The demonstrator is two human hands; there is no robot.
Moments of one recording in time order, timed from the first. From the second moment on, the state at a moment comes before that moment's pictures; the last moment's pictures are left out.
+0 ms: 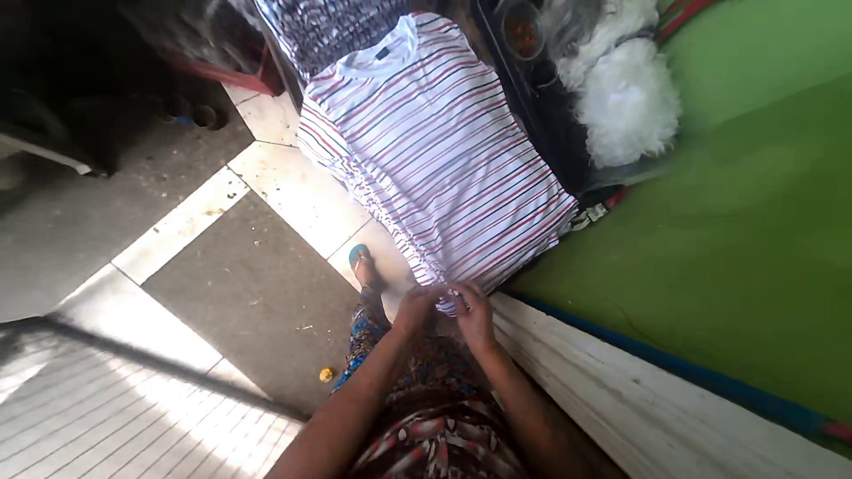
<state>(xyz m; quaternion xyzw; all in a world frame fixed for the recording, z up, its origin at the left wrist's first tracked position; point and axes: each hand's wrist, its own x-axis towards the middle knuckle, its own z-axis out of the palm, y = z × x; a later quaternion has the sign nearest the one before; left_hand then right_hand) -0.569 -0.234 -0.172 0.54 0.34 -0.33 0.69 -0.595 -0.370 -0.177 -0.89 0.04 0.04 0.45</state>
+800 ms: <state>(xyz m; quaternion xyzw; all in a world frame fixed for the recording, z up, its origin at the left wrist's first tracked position) -0.584 -0.248 -0.195 0.52 0.32 -0.33 0.72 -0.600 -0.372 -0.184 -0.91 0.02 0.08 0.41</state>
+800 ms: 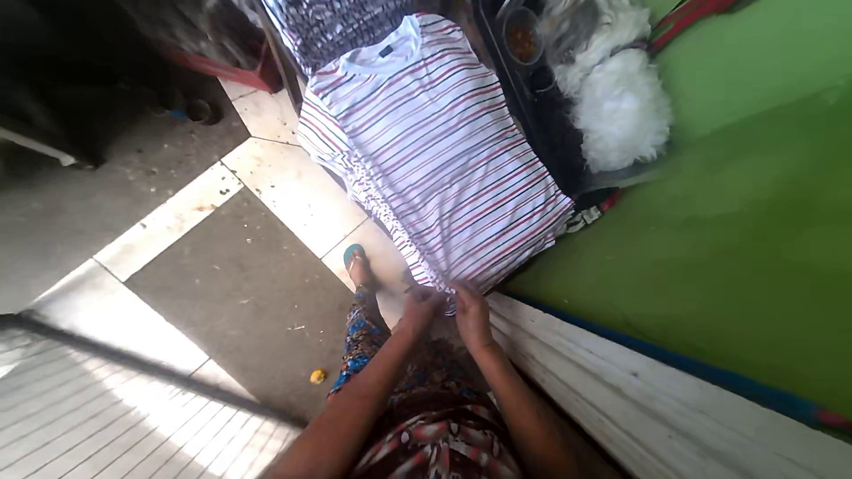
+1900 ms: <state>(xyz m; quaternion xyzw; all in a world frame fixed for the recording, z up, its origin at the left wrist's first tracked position) -0.586 -0.258 -0.197 0.47 0.35 -0.31 0.75 -0.592 -0.381 -0.180 -0.92 0.01 0.11 0.38</state>
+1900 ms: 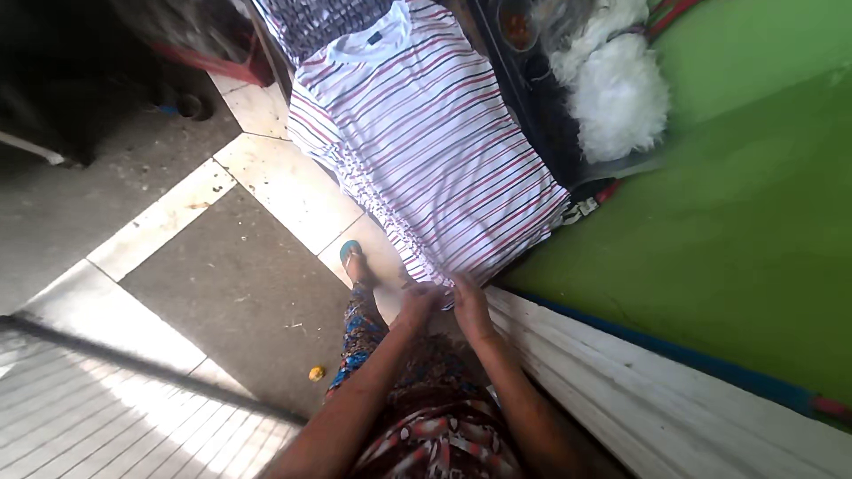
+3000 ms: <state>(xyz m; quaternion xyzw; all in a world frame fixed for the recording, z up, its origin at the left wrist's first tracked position) -0.584 -0.262 -0.214 0.61 0.34 -0.31 0.65 -0.586 -0.379 -0.199 -0.92 0.04 0.08 0.37</state>
